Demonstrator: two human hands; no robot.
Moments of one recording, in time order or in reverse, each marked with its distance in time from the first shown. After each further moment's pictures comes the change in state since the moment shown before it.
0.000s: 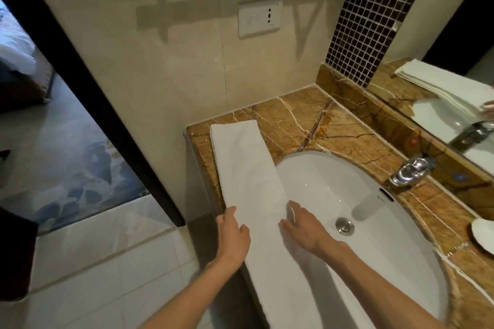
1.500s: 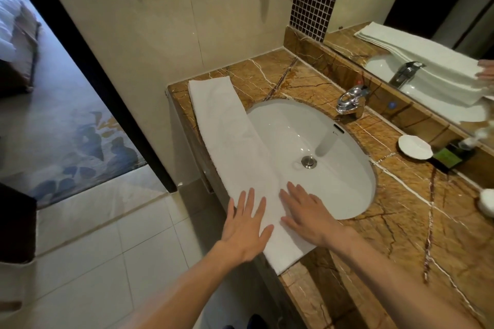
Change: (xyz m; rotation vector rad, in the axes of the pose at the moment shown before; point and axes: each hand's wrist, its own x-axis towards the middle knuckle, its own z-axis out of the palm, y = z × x) left_hand -0.173 -0.082 0.065 1.039 -0.270 0.613; right_hand -0.189 0.101 0.057 -0.436 0.015 -0.251
